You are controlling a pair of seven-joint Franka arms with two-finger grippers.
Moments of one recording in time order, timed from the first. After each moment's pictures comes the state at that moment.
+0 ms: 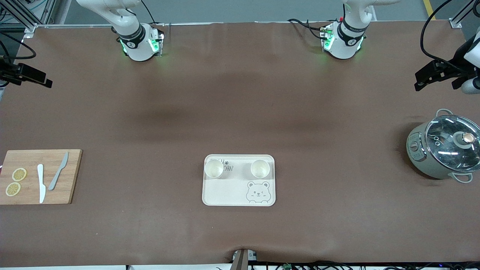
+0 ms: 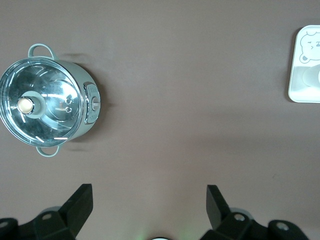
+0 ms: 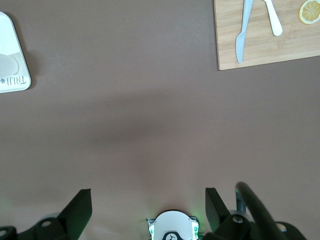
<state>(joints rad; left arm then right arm) 0.01 -0.02 -0.08 -1.50 0.05 1.46 -0.08 0.02 -0.02 -0.13 -1.53 0.05 1.34 0.03</state>
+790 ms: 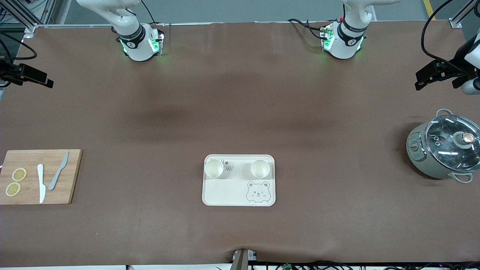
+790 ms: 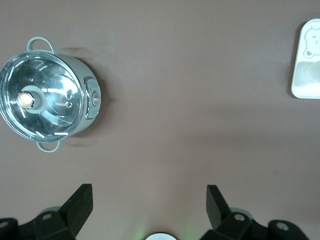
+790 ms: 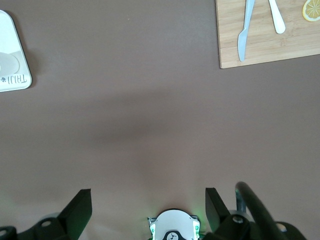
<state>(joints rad) 0.01 -0.01 -0.08 -1.50 0.05 1.43 -0.08 0.02 -0.02 -0.13 -1.54 0.06 1.34 0.03</state>
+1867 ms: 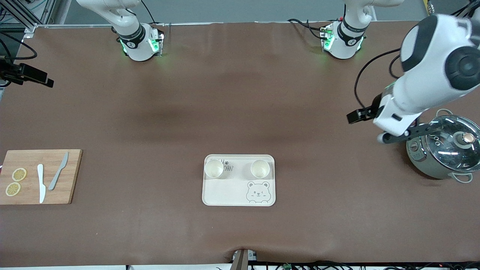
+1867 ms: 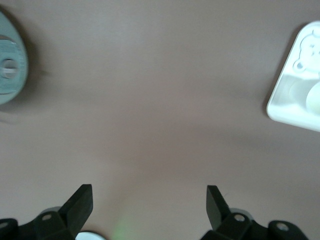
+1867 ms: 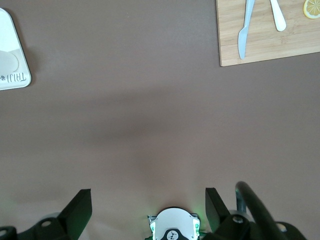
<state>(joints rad) -0.18 0.24 -0.10 -1.53 -0.02 1.61 -0.53 0.02 -0.02 -0.13 -1.54 0.06 1.34 0.03</state>
